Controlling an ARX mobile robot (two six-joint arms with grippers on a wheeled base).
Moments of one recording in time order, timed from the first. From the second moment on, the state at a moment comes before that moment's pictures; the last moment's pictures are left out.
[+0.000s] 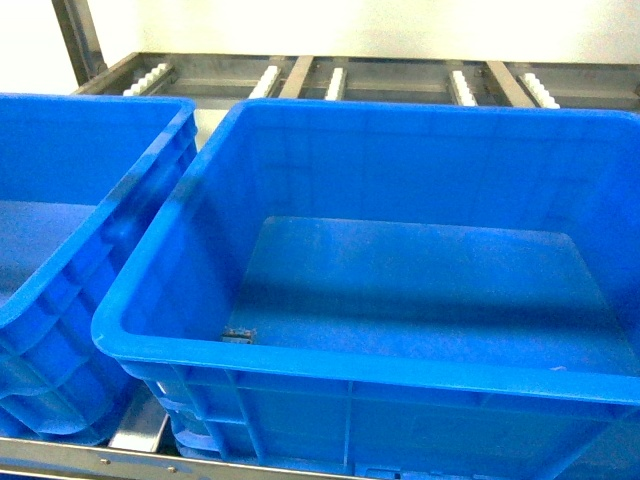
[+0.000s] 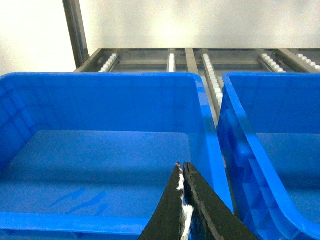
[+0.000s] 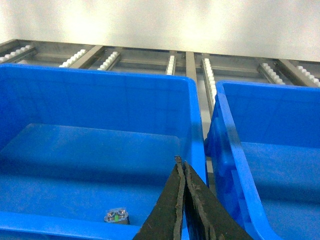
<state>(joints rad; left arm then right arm) 0.00 0.54 0.01 0.53 0.00 0.00 0.01 0.29 0.01 0.30 0.00 -0.01</state>
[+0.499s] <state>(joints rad) 0.00 0.28 0.01 0.28 0.00 0.00 0.01 0.04 0.01 -0.01 0.00 -0.01</state>
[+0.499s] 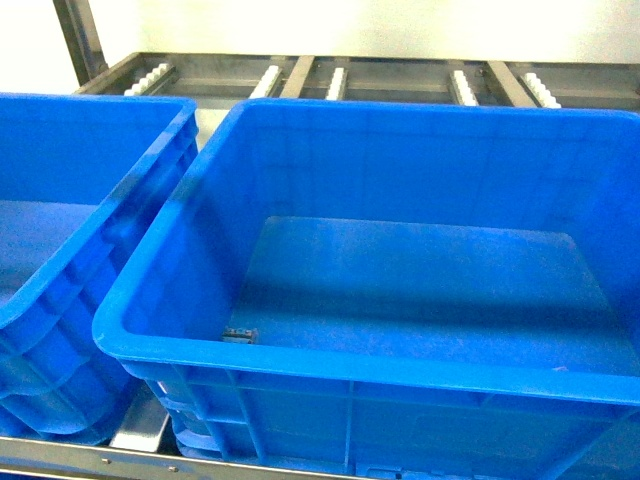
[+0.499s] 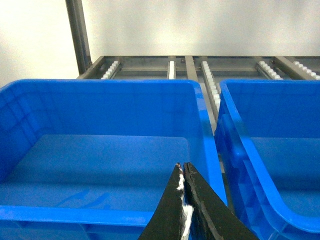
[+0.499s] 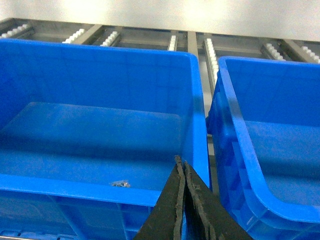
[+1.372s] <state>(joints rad) 0.00 0.01 0.01 0.00 0.00 0.00 0.01 0.00 0.01 0.00 0.00 -0.01</state>
